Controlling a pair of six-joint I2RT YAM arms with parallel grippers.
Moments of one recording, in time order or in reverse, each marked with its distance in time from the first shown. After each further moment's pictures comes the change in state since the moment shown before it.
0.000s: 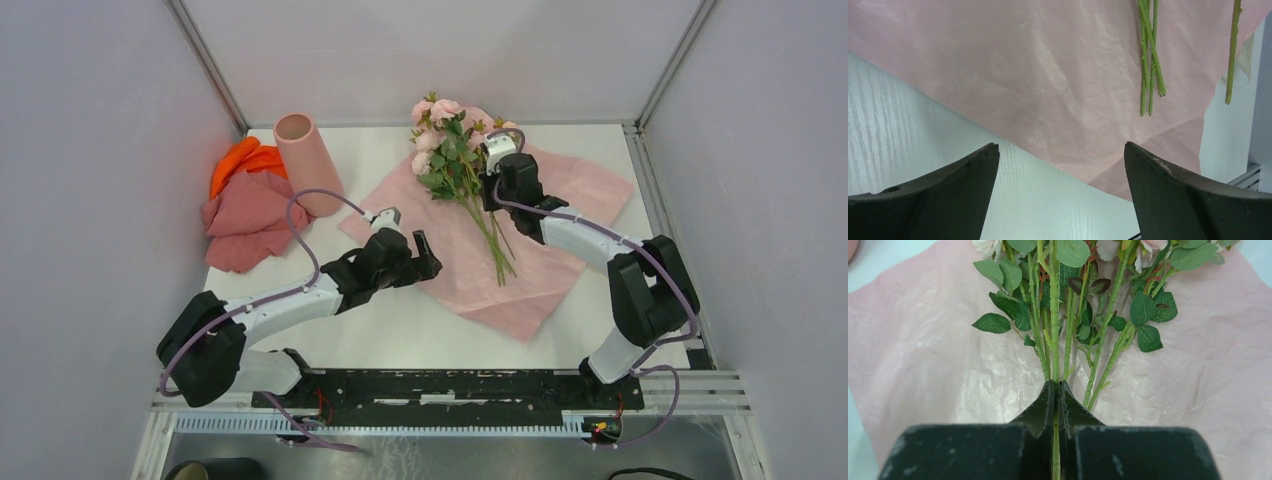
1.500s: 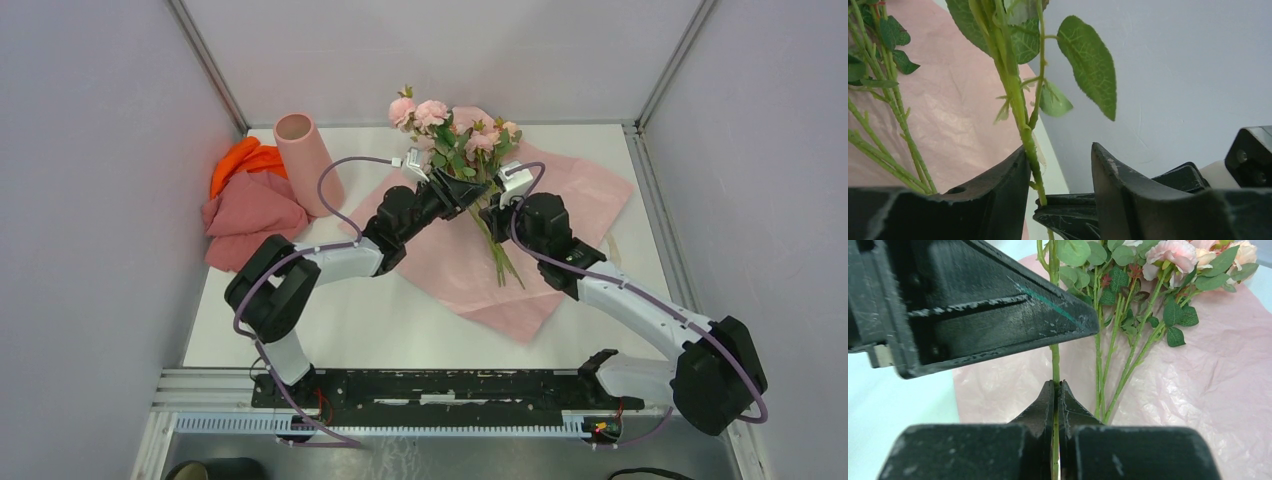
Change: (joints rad) left arm 0.087 0.430 0.256 0.924 0.273 -0.204; right arm 0.129 -0.476 -0.315 0.050 -0.029 -0.003
